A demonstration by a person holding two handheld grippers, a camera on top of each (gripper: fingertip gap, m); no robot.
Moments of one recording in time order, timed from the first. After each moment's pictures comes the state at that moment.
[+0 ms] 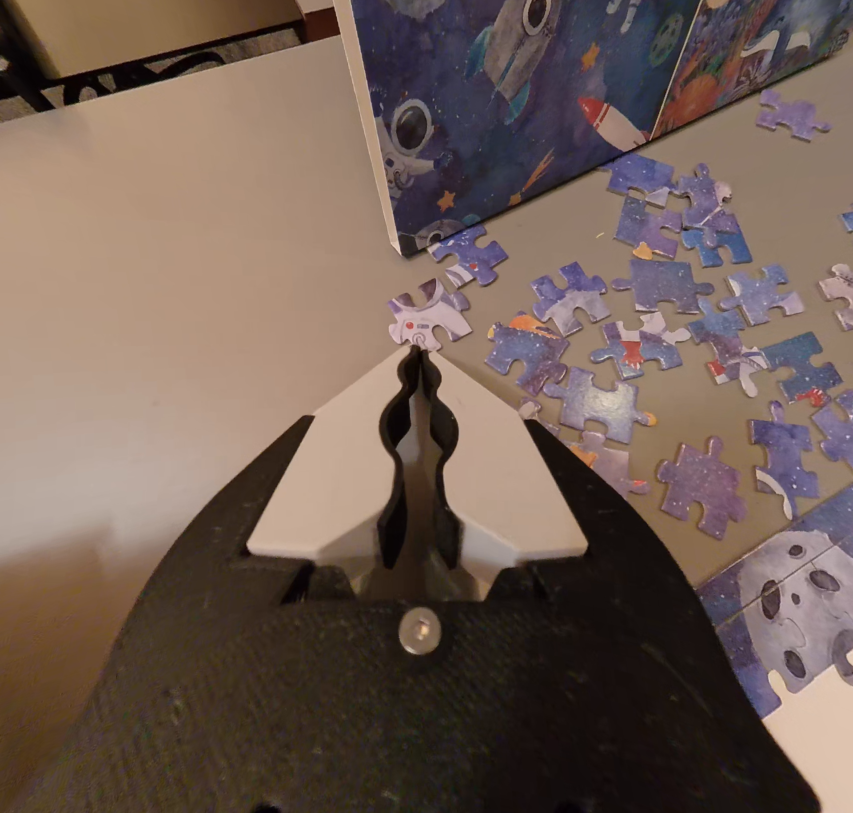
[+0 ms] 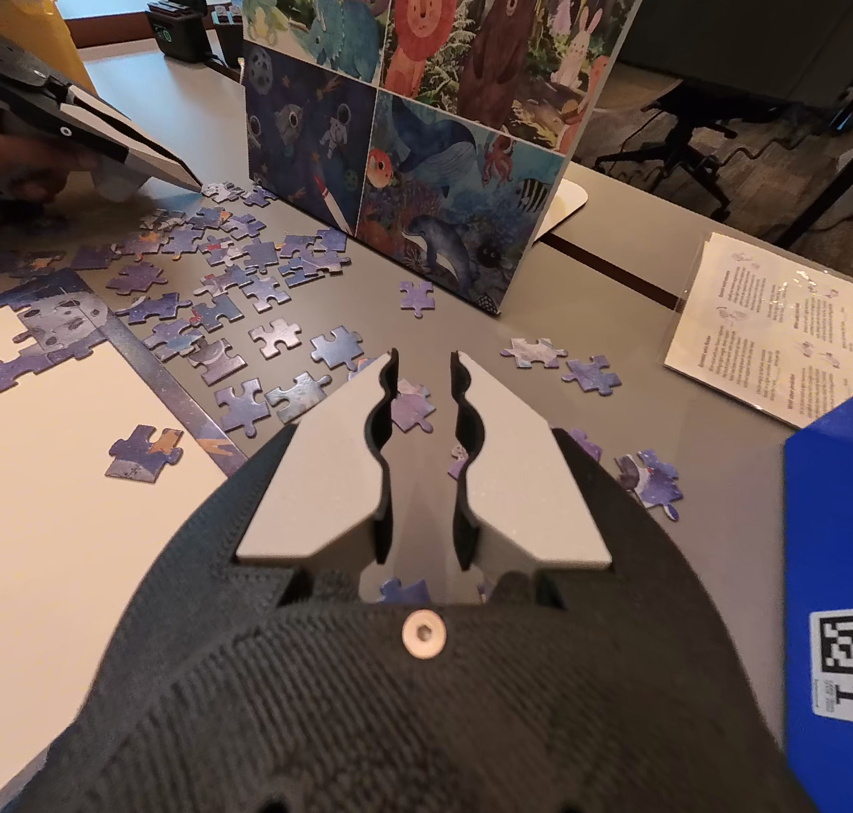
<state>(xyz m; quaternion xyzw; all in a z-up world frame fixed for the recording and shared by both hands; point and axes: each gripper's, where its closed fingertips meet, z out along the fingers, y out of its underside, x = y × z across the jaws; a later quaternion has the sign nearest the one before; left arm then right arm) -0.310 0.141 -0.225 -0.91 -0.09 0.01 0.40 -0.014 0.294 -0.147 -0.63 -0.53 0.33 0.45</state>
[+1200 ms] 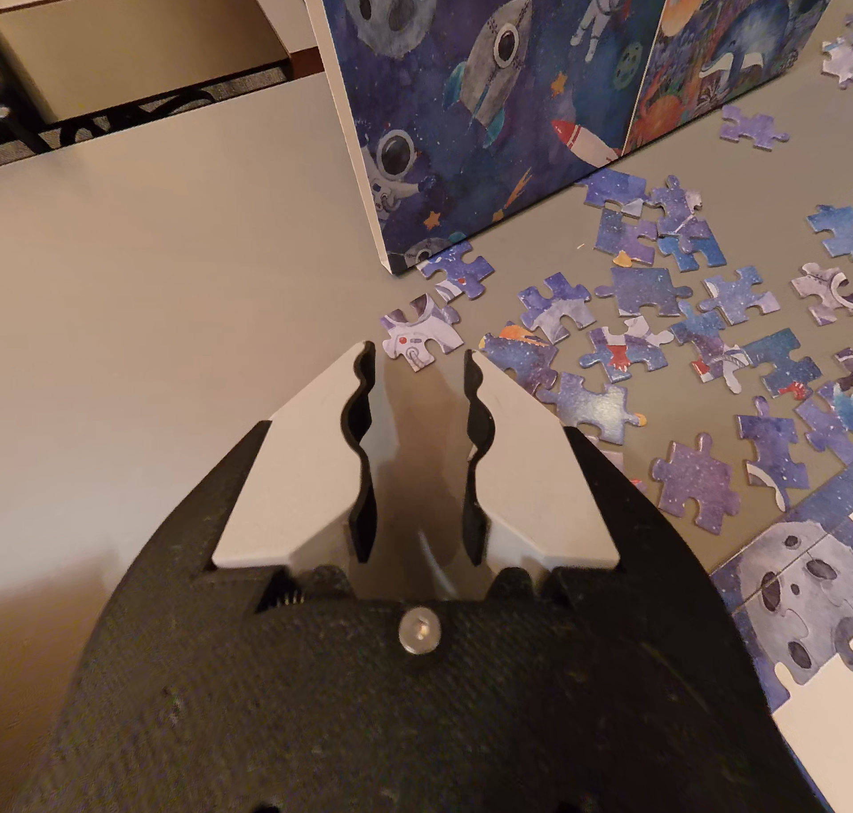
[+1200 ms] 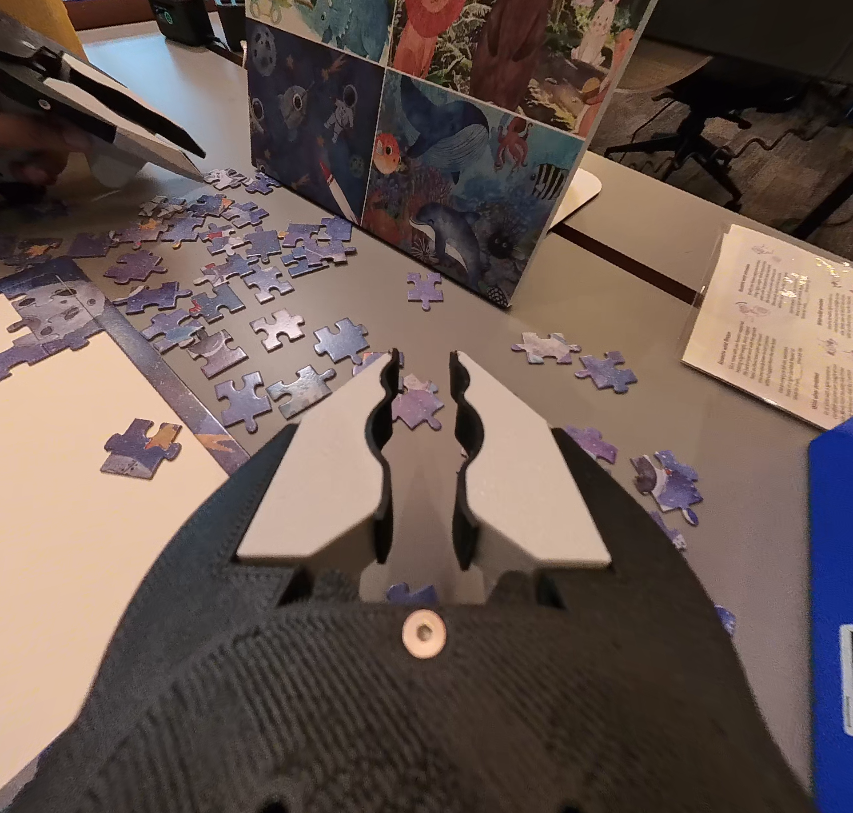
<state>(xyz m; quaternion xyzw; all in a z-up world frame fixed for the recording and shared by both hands) -0.309 0.146 -0.220 -0.90 -0.07 0.00 0.42 -0.019 0.291 -0.156 -0.64 -0.54 0.33 0.44</state>
